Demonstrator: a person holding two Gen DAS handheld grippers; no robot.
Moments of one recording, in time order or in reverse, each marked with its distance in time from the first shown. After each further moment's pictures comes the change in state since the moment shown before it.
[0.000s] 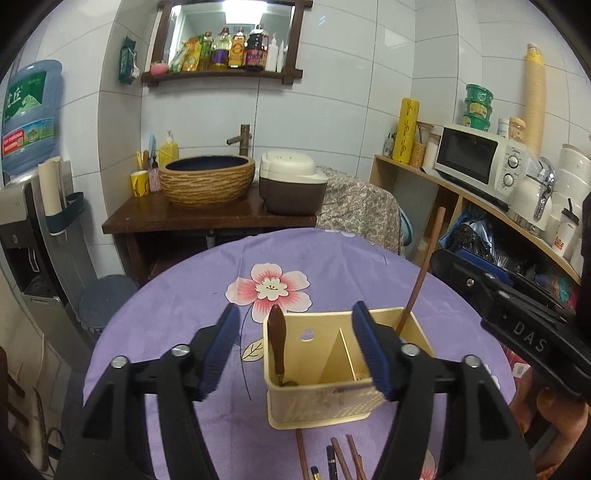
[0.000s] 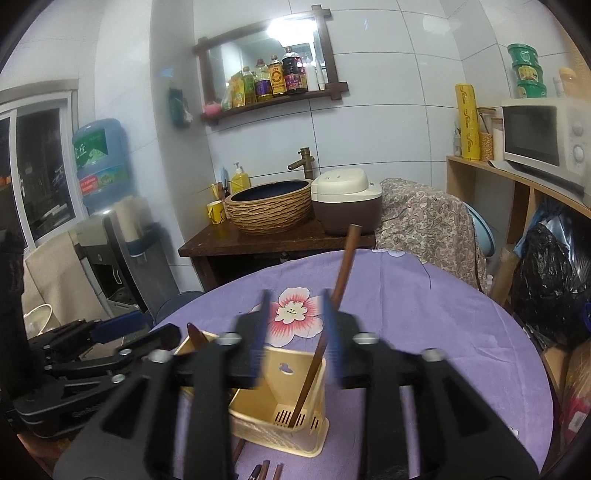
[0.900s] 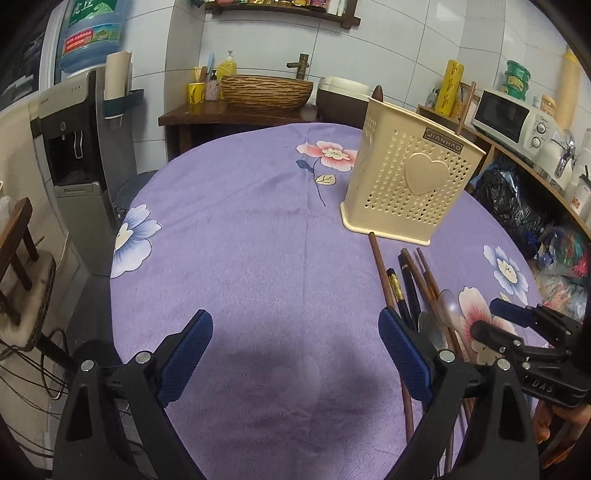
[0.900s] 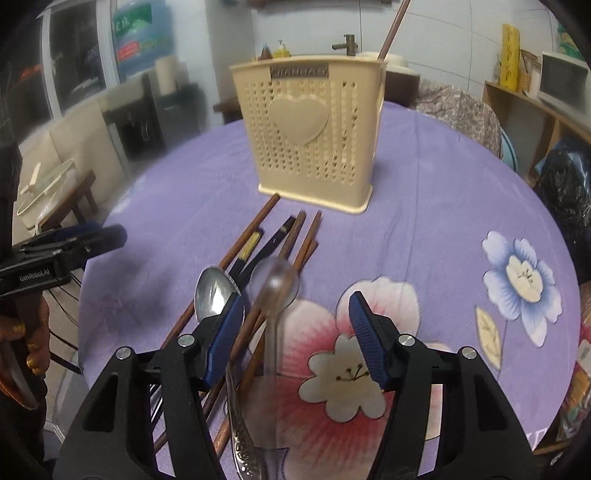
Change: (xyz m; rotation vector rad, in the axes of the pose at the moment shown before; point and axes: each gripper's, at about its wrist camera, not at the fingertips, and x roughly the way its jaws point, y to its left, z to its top) left arm -0.052 0.060 -0.176 -0.139 0.214 0.101; right arm -0.045 0.037 -0.212 -0.161 0.442 0.063
